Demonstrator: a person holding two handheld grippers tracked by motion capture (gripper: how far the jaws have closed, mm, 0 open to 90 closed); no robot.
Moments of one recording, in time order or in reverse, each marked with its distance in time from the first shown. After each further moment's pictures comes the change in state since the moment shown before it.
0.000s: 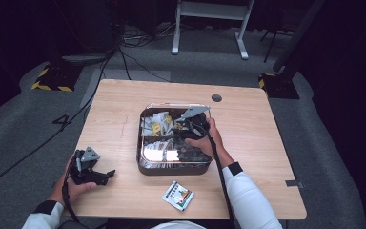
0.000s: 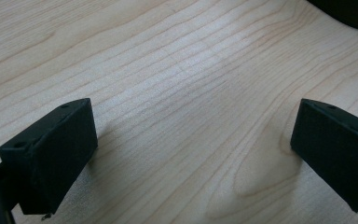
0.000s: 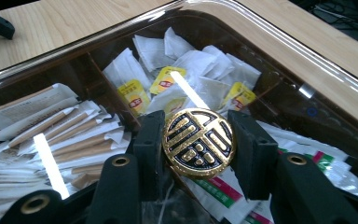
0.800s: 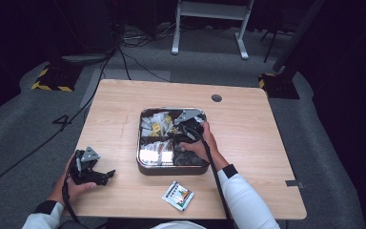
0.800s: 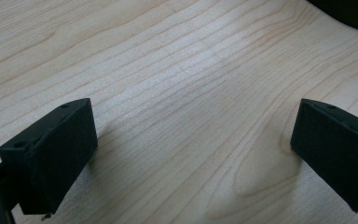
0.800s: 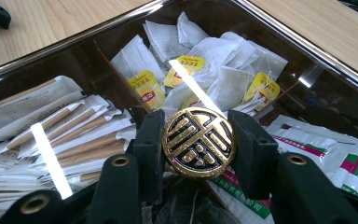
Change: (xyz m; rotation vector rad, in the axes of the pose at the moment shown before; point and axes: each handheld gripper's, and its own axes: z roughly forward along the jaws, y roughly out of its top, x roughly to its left) left arm 0.000 0.000 0.000 0.000 0.000 0.000; right arm 0.013 -0.004 0.016 0.032 -0.006 0.012
